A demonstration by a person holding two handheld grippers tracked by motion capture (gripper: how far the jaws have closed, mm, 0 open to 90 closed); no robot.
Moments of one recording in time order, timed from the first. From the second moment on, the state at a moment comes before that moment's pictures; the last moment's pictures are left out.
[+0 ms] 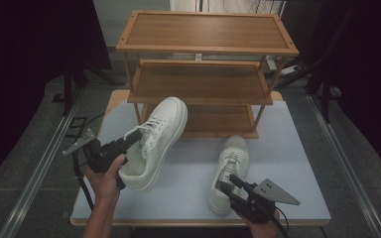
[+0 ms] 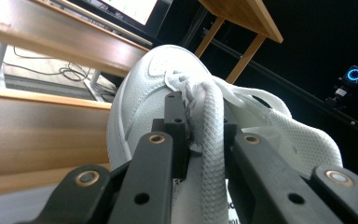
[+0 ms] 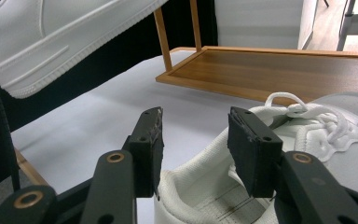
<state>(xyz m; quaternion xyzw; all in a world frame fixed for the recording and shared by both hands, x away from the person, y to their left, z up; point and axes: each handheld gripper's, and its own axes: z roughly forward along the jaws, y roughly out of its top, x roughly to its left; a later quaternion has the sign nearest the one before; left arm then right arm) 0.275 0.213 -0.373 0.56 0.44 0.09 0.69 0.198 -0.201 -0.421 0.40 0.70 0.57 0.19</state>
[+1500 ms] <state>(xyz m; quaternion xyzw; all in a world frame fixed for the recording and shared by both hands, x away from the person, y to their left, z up) 0.345 0.176 -0.324 0.54 0.46 0.11 0.70 0.201 -0.205 -0.424 0.40 0.69 0.57 0.19</state>
